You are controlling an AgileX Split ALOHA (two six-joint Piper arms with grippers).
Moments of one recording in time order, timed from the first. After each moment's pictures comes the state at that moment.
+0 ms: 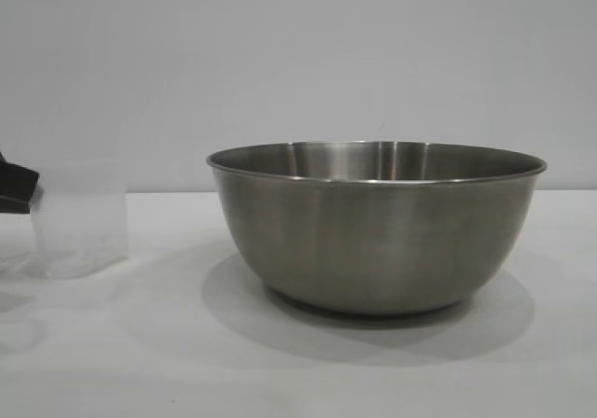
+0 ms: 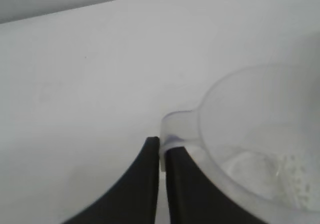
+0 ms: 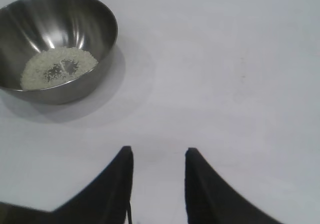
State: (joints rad) left arm -0.09 2.03 -0.39 0.25 -1.15 0.01; right arm 0.28 0.06 -0.49 -0.01 1.14 0.02
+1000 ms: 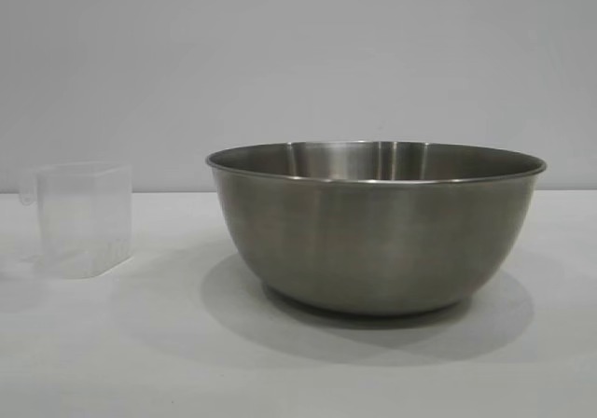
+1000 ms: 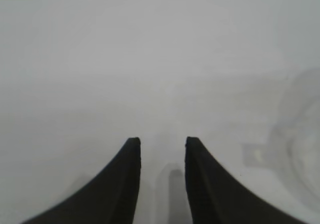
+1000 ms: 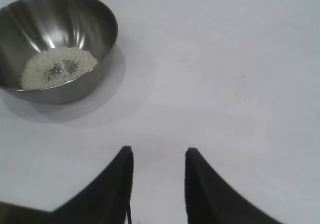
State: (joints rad) left arm 0.12 1.86 -0.37 0.20 -1.15 -0.03; right arm 0.28 0.06 -0.49 -0.01 1.14 0.02
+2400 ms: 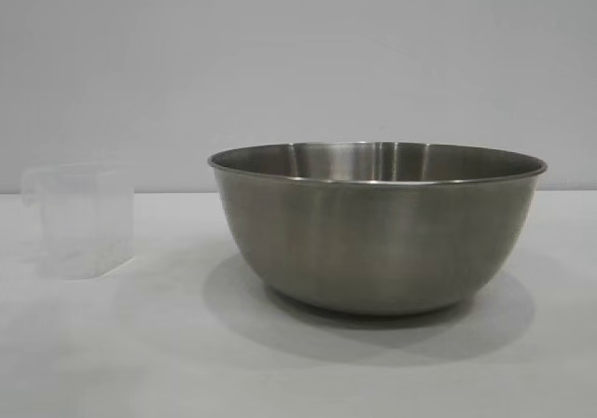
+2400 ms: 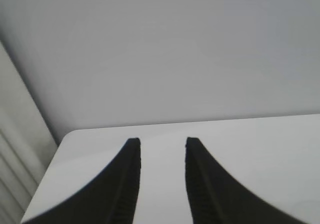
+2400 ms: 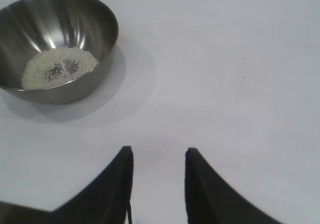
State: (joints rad) left arm 0.13 0.31 -0.36 0.23 0.19 -0.26; right arm 0.28 0.04 -0.49 0.00 1.14 0.01
